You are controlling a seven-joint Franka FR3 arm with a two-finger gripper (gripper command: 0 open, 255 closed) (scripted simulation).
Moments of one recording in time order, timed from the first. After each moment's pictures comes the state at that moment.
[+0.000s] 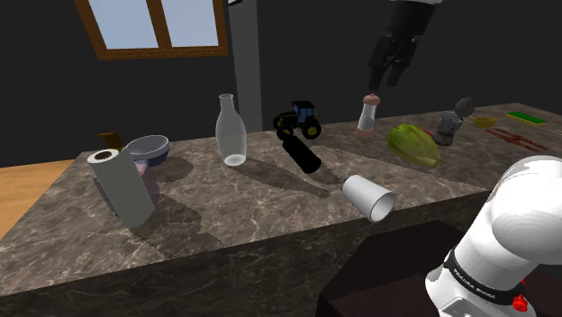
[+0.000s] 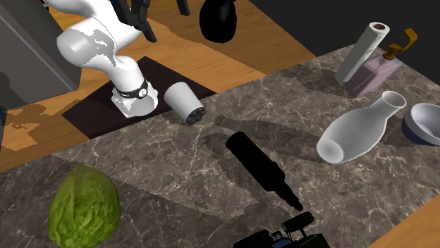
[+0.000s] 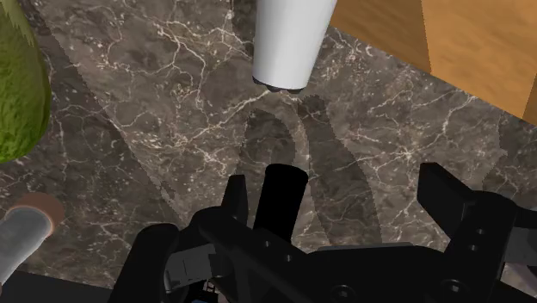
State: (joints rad) arm -0.02 -0.79 -0.05 -2.30 0.06 1.60 -0.02
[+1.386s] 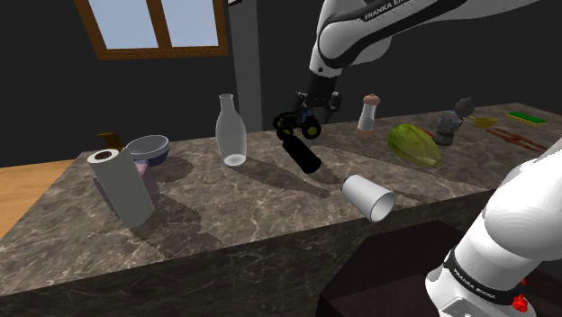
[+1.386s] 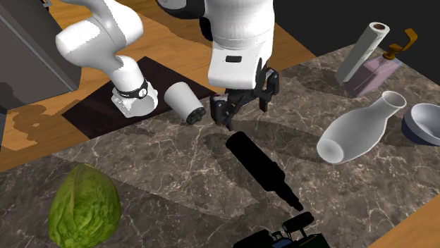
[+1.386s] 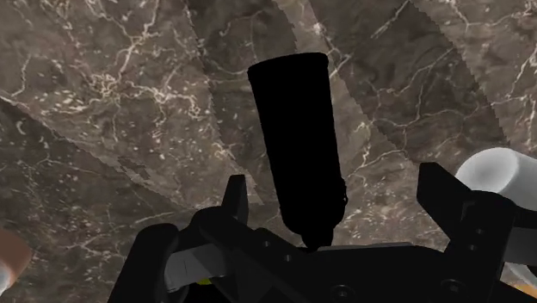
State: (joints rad) arm -0.12 -0.24 0.09 -2.27 0.05 2.20 0.40
